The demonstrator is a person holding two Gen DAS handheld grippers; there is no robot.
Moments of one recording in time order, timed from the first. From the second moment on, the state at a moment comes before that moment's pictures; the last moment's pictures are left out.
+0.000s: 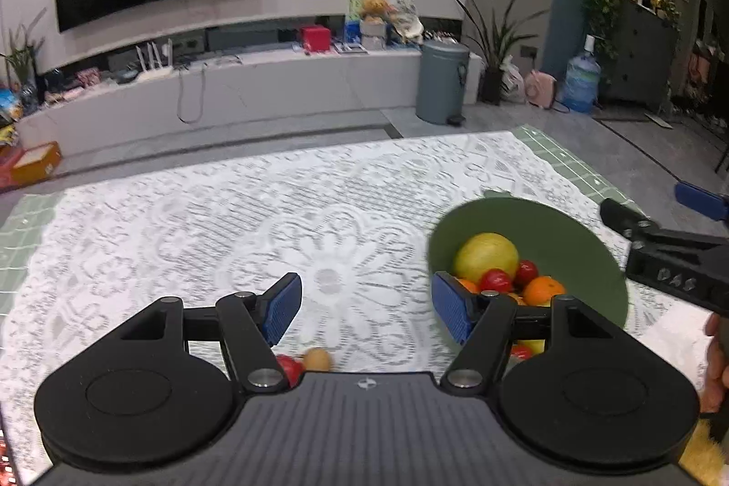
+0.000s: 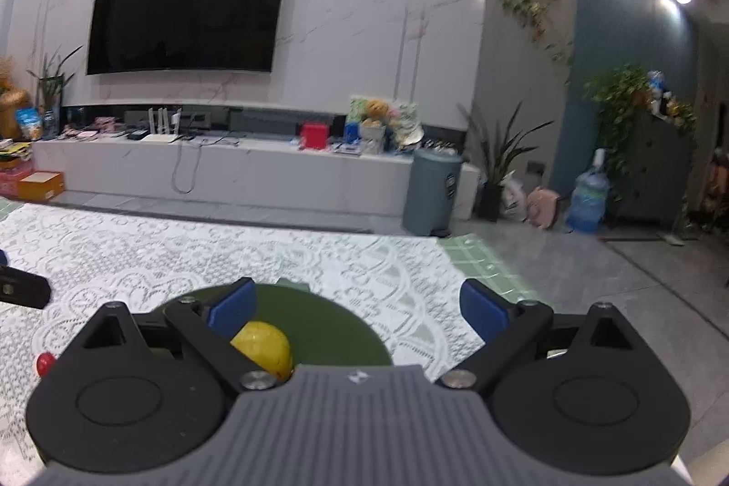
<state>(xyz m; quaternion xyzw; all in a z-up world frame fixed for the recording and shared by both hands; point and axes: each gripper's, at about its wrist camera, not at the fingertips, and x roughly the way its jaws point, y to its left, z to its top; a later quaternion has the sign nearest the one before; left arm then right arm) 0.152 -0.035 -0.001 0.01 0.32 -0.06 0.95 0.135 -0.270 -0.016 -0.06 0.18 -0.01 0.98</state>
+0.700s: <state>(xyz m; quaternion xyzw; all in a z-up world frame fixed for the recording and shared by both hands) 0.131 0.064 -0.011 -0.06 0.28 -0.05 0.96 0.111 -0.155 -0.029 -0.03 0.22 0.12 0.97</state>
